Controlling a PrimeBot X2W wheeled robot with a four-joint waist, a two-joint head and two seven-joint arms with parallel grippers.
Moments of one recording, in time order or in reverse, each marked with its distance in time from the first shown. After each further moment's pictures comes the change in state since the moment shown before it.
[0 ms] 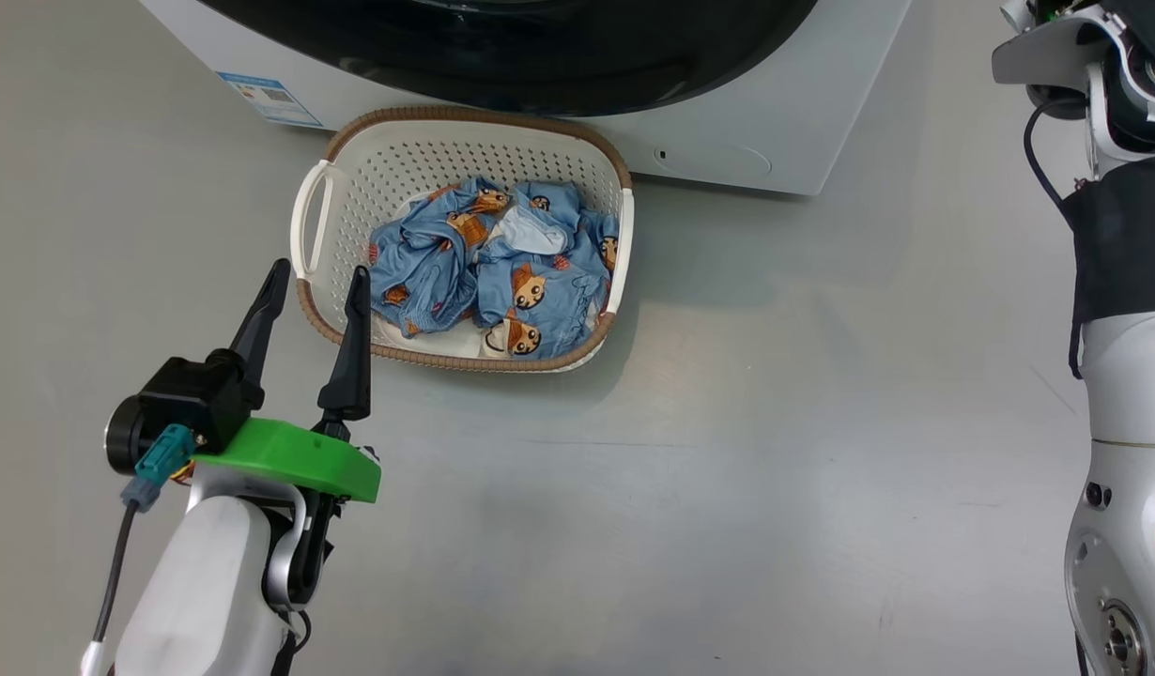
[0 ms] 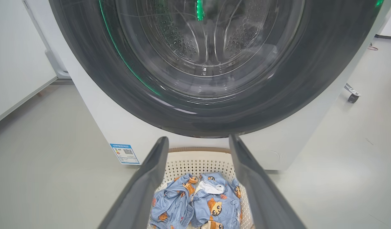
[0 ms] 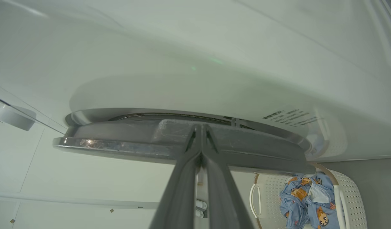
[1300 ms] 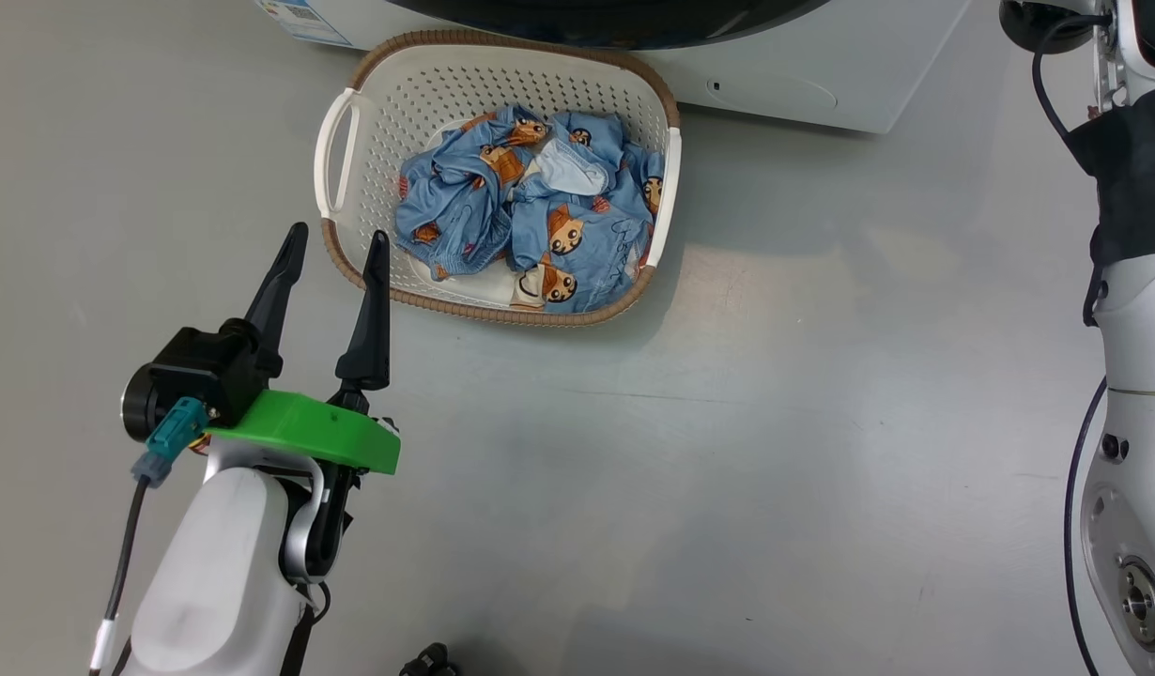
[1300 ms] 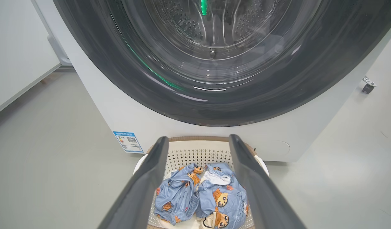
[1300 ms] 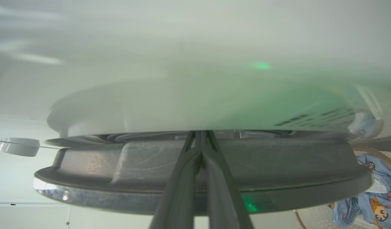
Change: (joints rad) left arm -0.047 -0.031 -0.011 -0.008 0.000 0.000 0.000; right arm -0.120 -0.002 0.041 0.057 0.196 -0.029 -0.038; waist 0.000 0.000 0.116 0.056
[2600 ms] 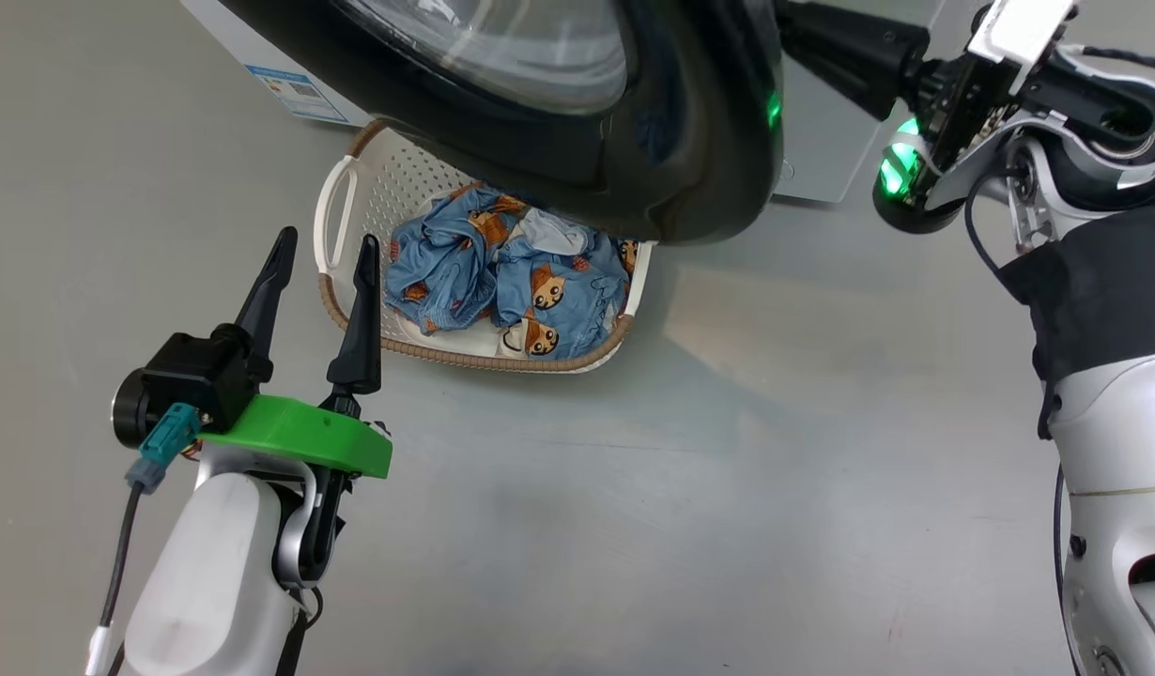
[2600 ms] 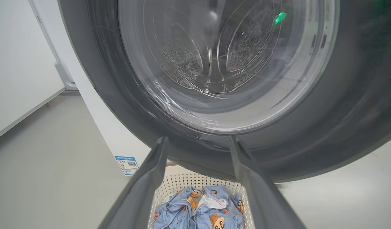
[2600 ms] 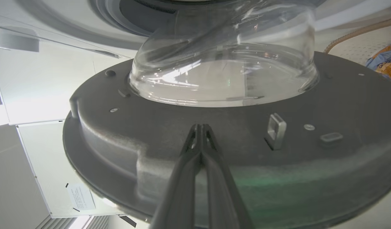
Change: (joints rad) left arm 0.008 0.005 0.014 -0.005 0.012 0.000 0.000; right arm 0.183 -0.020 0.095 -0.007 0.251 0.043 0.415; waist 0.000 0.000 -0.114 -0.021
